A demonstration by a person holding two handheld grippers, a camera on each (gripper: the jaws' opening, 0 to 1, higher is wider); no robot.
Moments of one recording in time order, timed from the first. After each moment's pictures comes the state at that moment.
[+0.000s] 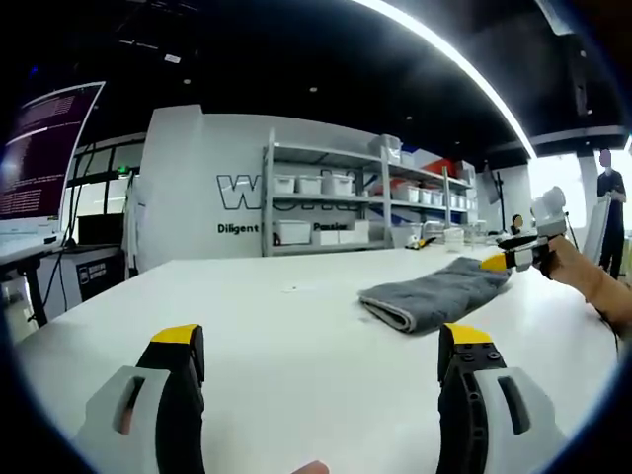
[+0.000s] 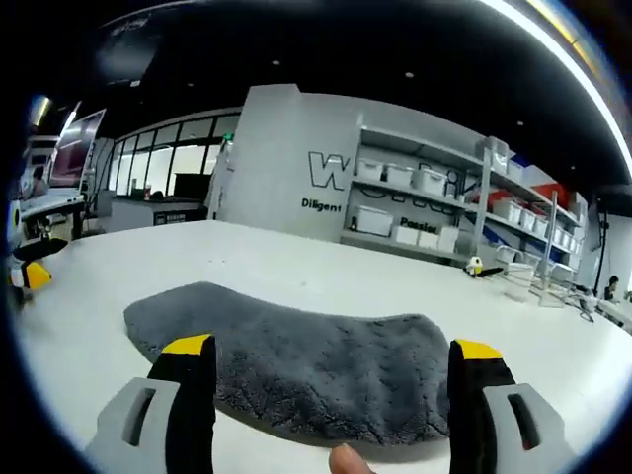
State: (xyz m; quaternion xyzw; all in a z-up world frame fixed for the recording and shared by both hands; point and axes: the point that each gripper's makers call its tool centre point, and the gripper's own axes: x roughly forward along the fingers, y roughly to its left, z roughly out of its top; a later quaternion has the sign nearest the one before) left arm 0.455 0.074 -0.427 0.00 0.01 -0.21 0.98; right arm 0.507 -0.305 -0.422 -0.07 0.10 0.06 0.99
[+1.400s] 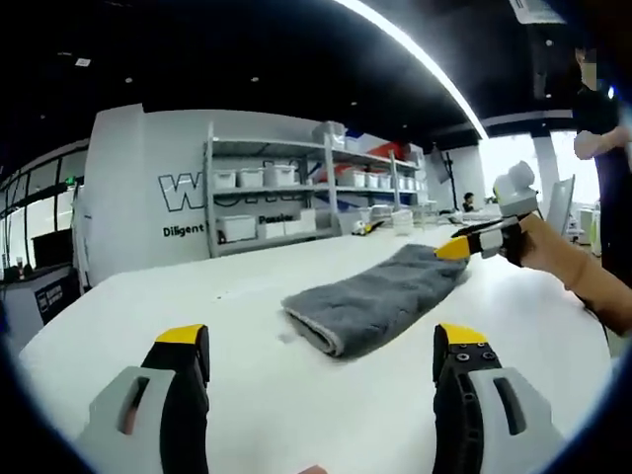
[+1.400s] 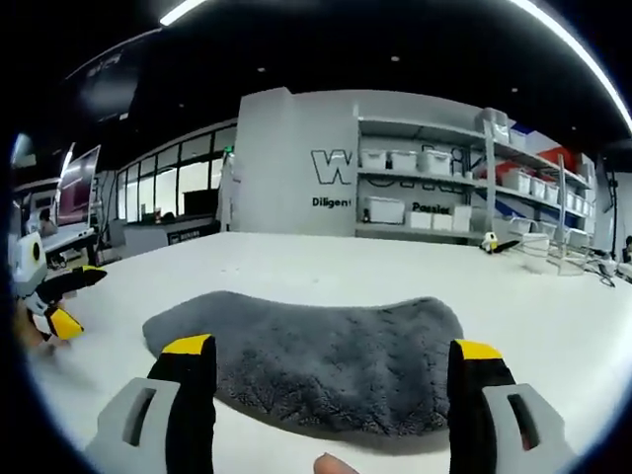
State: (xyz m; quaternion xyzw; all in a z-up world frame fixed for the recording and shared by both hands) left arm 0.468 -0.037 -0.427 0.06 0.03 -0.32 0.94; right arm 0.505 -0.304 -0.420 -0.02 0.10 0.09 0.99
